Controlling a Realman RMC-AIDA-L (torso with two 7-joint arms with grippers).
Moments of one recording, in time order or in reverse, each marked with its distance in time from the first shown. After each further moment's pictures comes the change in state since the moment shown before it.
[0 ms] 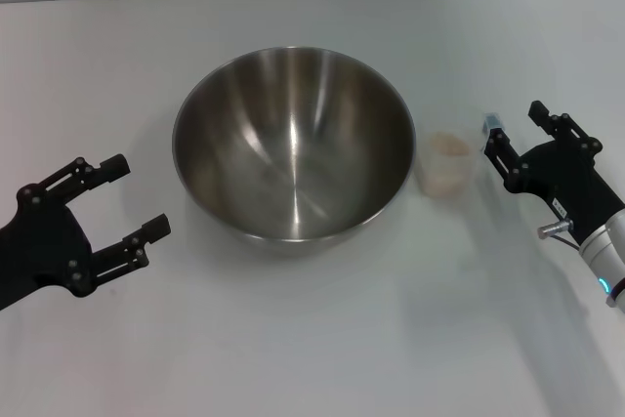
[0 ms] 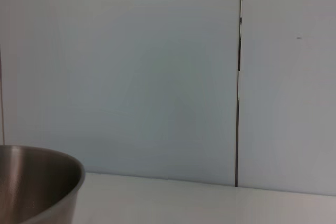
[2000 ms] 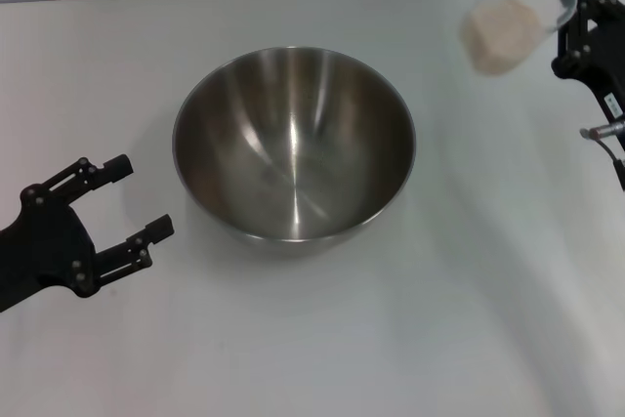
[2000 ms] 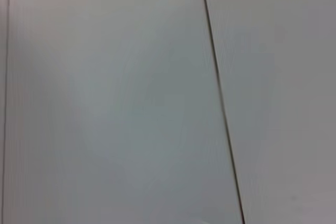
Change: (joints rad) left arm -0.002 -0.004 -0.003 0.000 0.005 -0.002 0.005; right arm 0.098 -0.012 0.066 -0.094 -0.001 -0.340 0.219
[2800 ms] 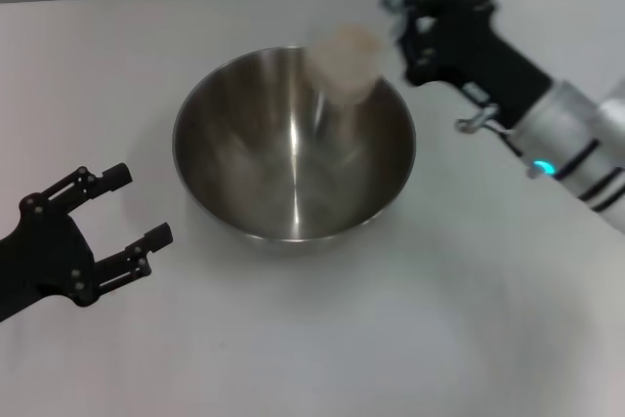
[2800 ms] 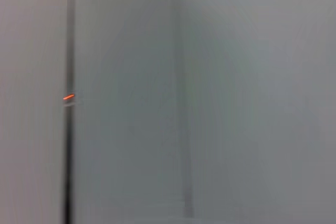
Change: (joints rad) left arm 0.016 -0.004 0.002 0.000 0.001 0.003 -0.001; right arm 0.219 -0.002 -0.031 -0.045 -0.347 0.117 0.126
